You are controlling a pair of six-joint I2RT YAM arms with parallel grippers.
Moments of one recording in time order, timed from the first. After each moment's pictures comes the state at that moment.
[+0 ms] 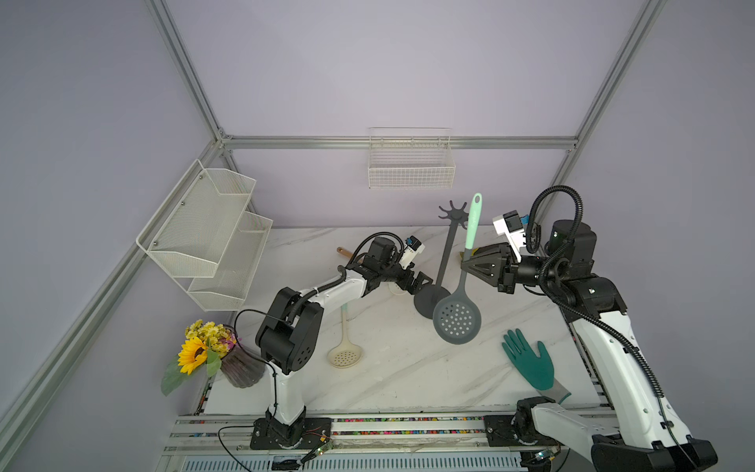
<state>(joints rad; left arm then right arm) -0.56 1.93 1.41 -0.02 0.52 0.04 0.11 1.12 1.34 -0.56 -1.18 0.12</state>
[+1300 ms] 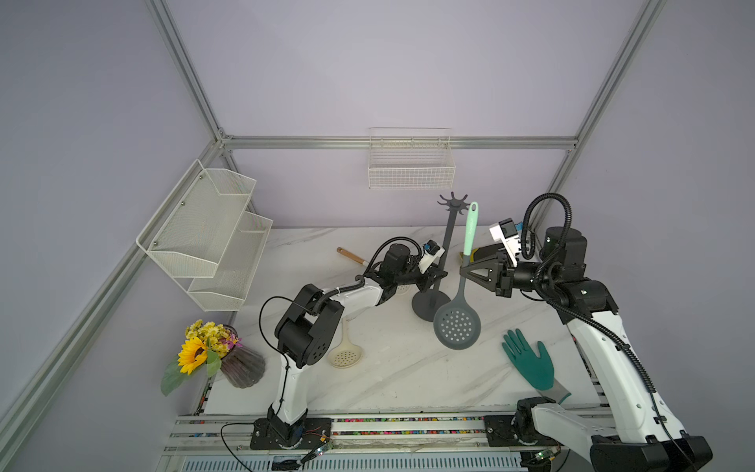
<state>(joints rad) -0.64 2.02 1.39 0.32 0.54 0.05 0.09 1.10 1.24 -0.55 -1.19 0.13</state>
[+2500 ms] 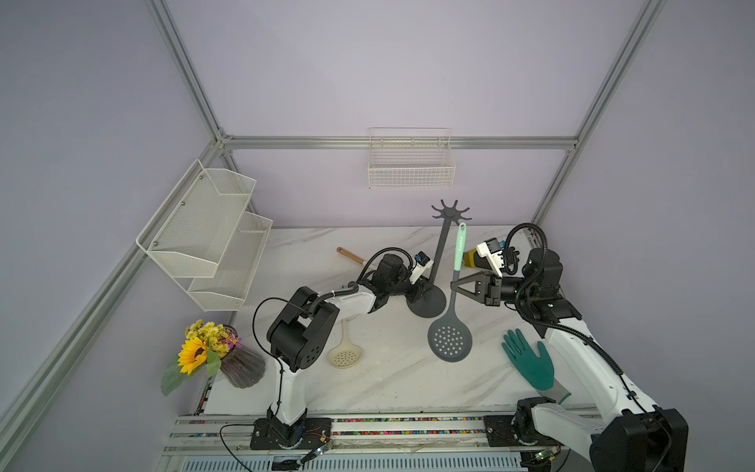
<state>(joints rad) -0.63 1.97 1.24 0.25 0.46 0.05 0.09 1.11 0.86 0.05 -1.33 0.57</state>
